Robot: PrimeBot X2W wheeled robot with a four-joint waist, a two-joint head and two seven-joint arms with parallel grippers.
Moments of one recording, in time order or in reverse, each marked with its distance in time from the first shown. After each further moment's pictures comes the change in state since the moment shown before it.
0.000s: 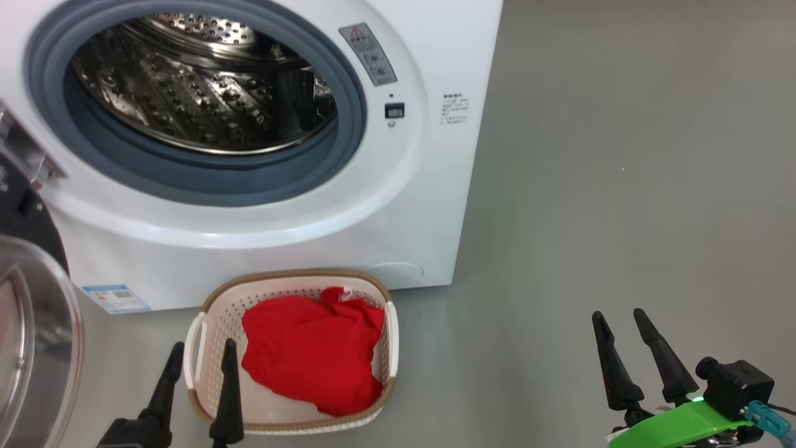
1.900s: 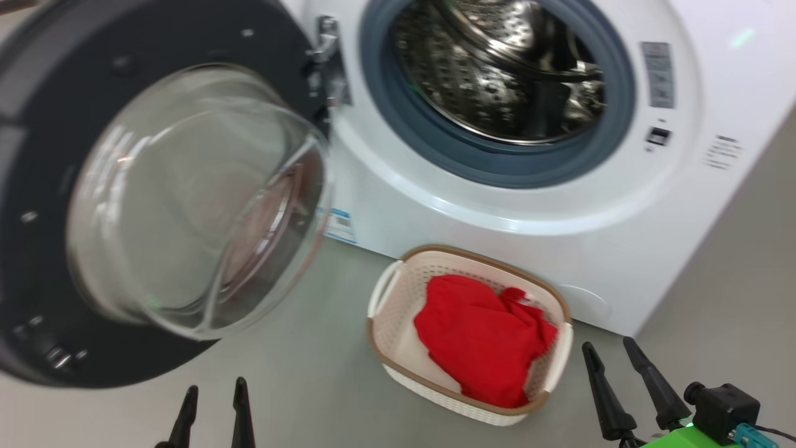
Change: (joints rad) left arm 0.073 0.002 -0.075 0.011 -0.113 0.106 0.000; right arm 0.058 -0.023 0.043 -0.001 -0.007 0.000 0.000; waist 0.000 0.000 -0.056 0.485
